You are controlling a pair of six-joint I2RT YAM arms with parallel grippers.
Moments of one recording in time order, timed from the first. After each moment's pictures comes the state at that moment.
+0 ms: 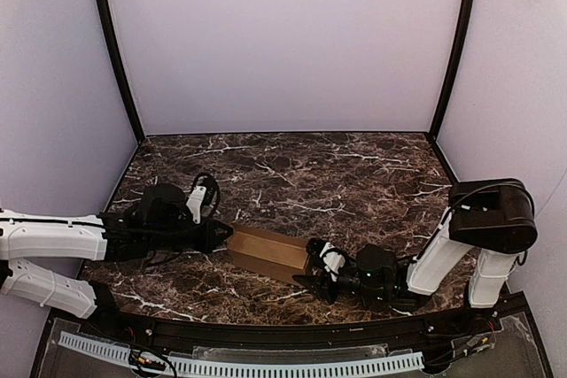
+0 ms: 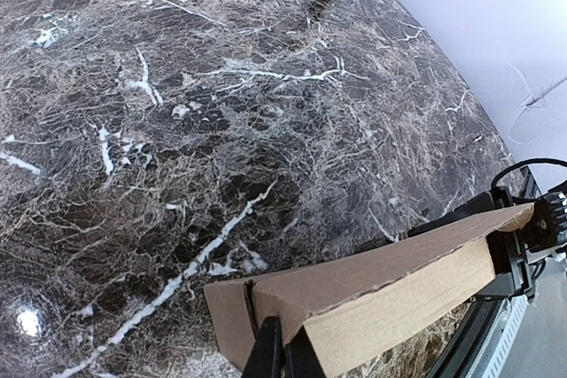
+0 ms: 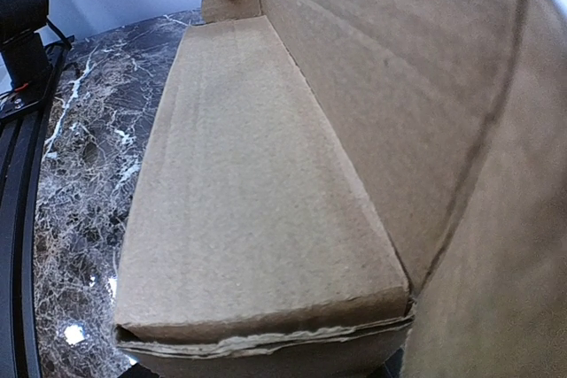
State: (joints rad) left arm -0.86 1.13 0.52 0.01 0.04 -0.53; right arm 1.22 1.84 0.37 1.16 0.13 0.04
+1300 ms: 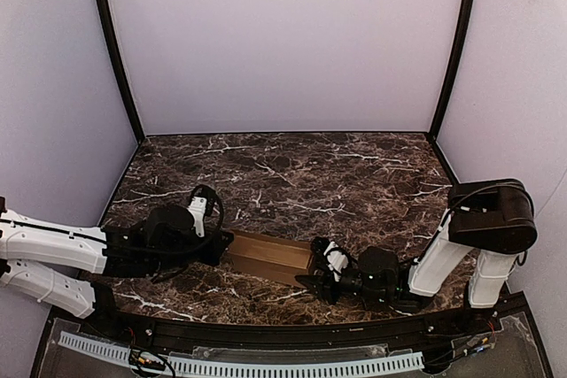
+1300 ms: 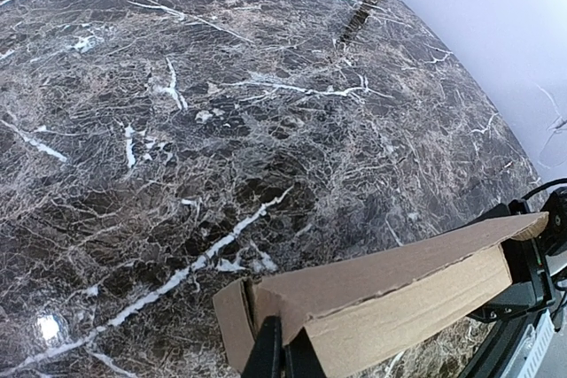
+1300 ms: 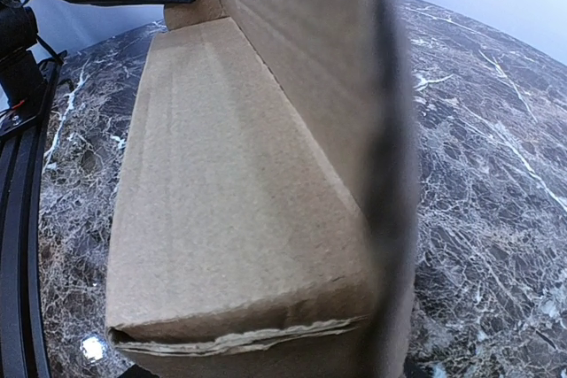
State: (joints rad) left arm -1.07 1.13 0.47 0.04 -0.29 -0.63; right arm 1.23 1.85 0.35 1.17 0.16 0.13
